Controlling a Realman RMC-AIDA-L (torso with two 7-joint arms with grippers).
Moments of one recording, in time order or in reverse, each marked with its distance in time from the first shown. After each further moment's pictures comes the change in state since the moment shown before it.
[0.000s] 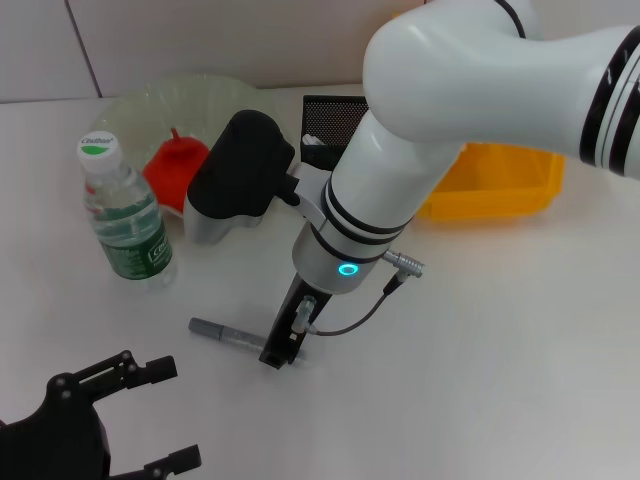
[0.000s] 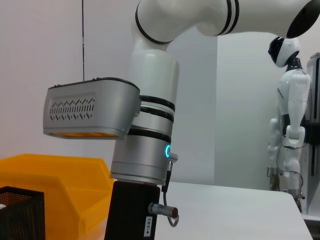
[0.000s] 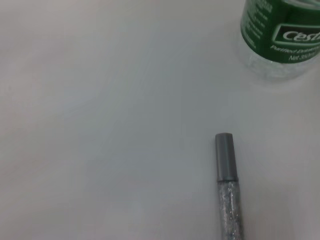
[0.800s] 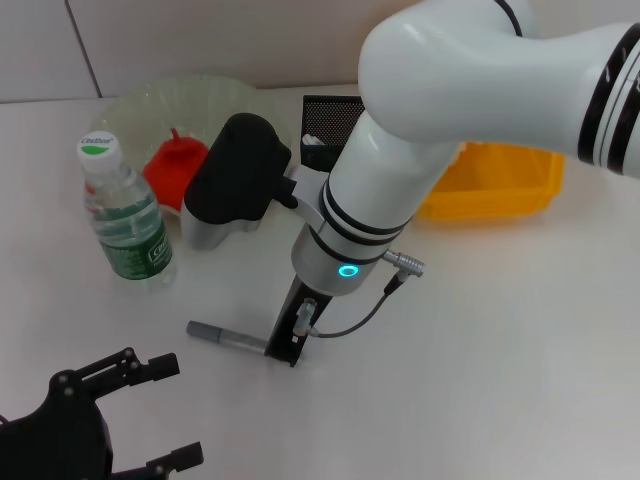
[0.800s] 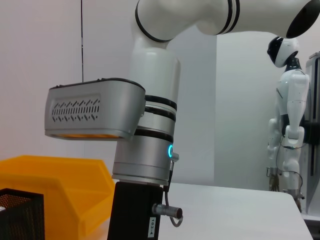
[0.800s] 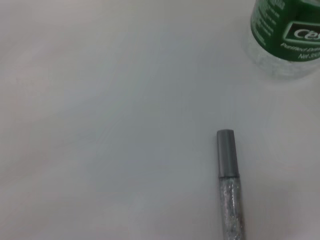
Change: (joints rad) left arm -0.006 -0.002 0.000 0.000 0.000 -0.002 0.000; right arm 0.003 0.000 -0.001 -0.018 -0.008 -0.021 -0.006
